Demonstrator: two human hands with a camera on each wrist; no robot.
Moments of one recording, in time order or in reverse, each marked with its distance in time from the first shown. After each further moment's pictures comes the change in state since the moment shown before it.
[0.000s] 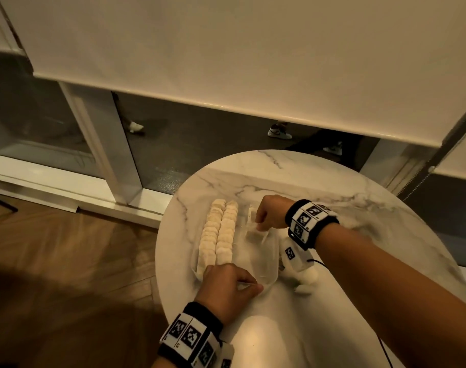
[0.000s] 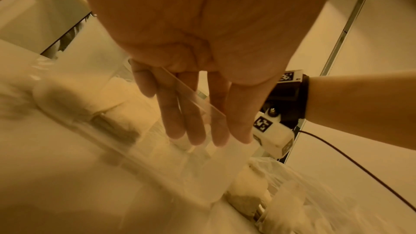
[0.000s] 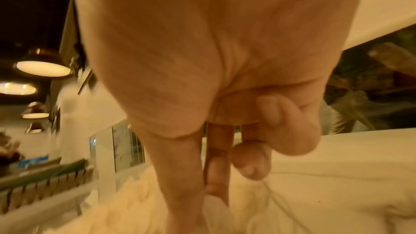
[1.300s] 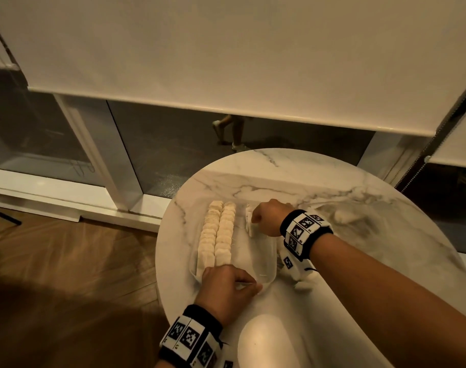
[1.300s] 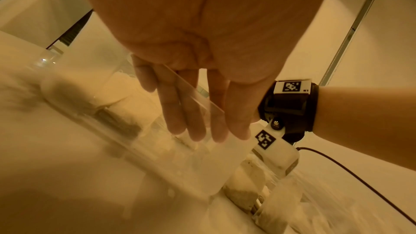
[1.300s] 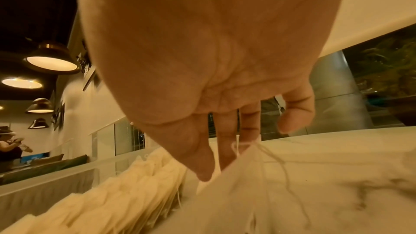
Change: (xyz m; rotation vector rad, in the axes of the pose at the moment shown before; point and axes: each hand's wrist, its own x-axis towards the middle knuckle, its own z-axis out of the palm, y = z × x) left_hand 0.002 -0.003 0.005 -0.024 0.024 0.001; right_hand -0.005 0.004 0.020 -0.075 0.054 0.096
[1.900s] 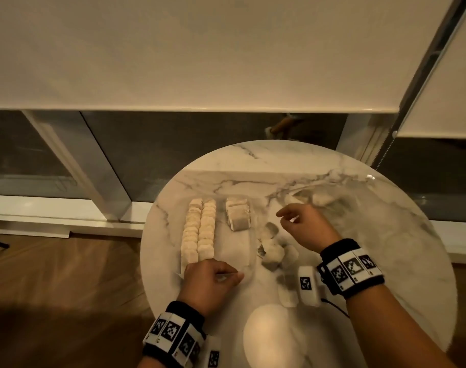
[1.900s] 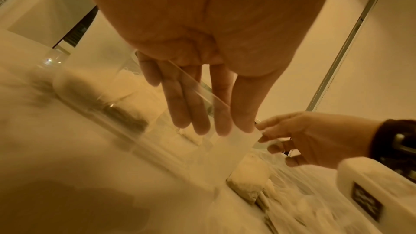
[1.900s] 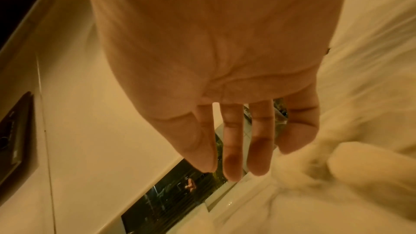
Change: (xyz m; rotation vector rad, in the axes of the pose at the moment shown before) left_hand 0.003 -0.010 0.007 -0.040 0.020 -0.063; right_hand -0.091 0.084 0.048 0.756 0.425 0.069
